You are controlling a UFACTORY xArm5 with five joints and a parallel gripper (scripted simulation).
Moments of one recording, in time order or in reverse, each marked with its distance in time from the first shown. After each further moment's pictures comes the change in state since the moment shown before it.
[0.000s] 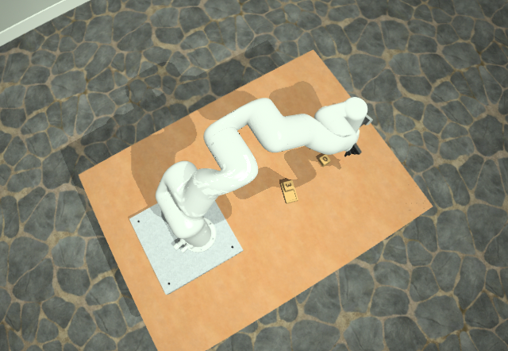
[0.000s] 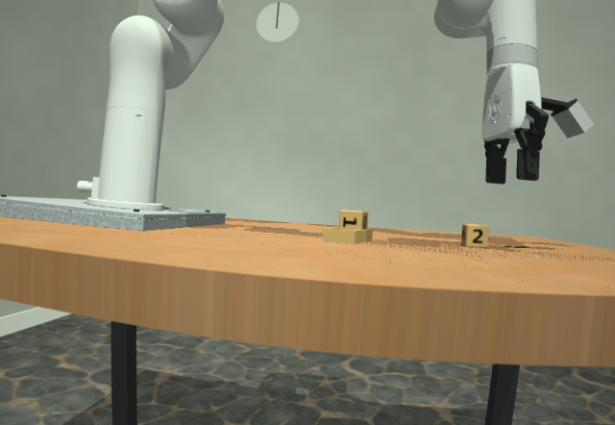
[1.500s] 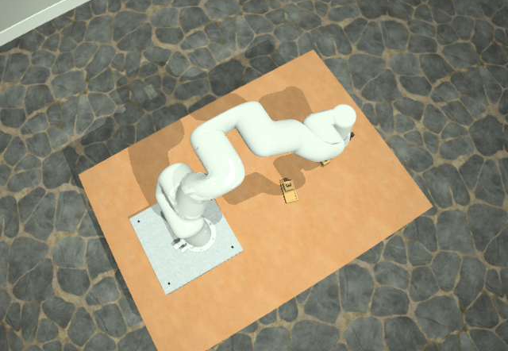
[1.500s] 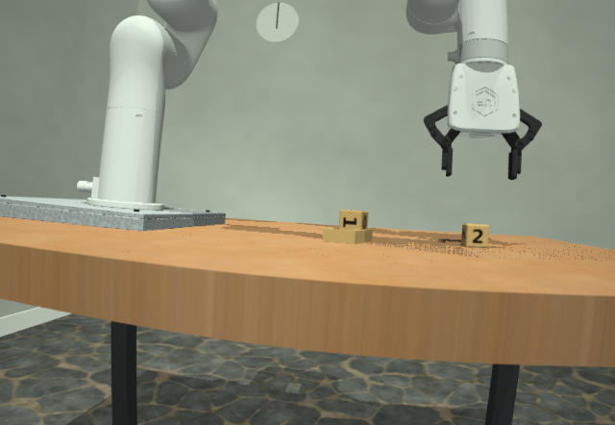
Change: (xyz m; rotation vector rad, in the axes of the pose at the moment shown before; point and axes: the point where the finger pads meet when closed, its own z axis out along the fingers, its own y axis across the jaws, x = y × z) arm -0.045 -0.006 -0.003 0.000 0.000 -1.247
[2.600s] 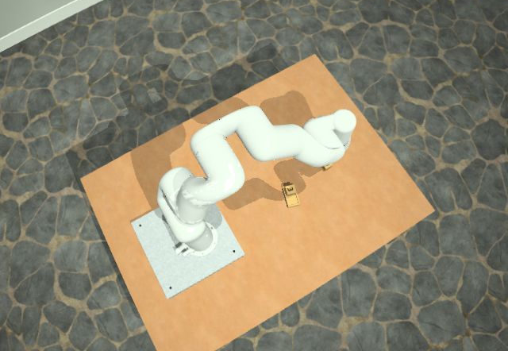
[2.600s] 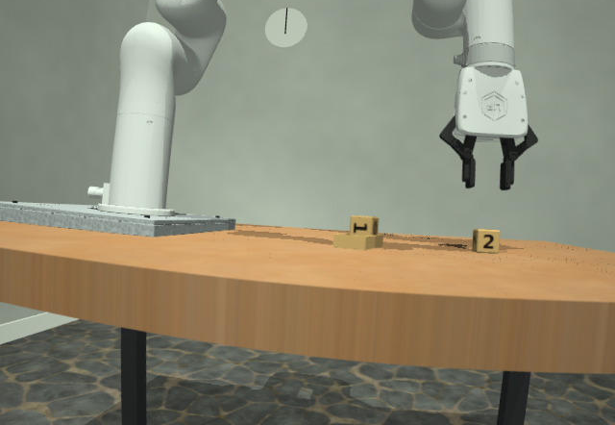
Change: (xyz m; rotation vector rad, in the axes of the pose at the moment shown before) arm -0.001 -0.005 0.000 -0.004 0.000 -0.133
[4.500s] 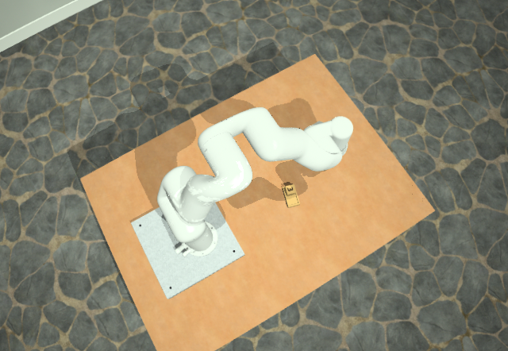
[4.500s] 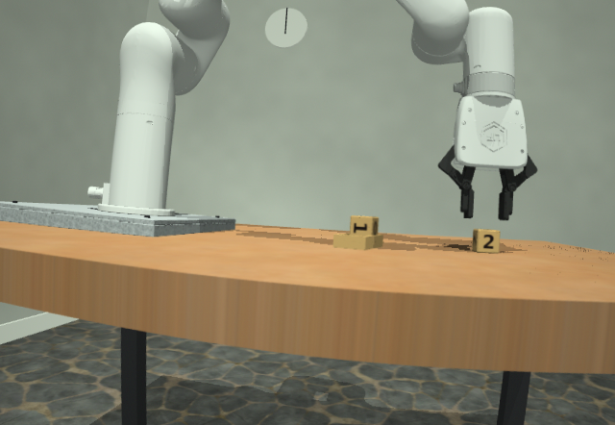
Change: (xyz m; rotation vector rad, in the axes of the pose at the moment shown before) arm -0.001 -0.001 0.043 0.000 0.000 0.000
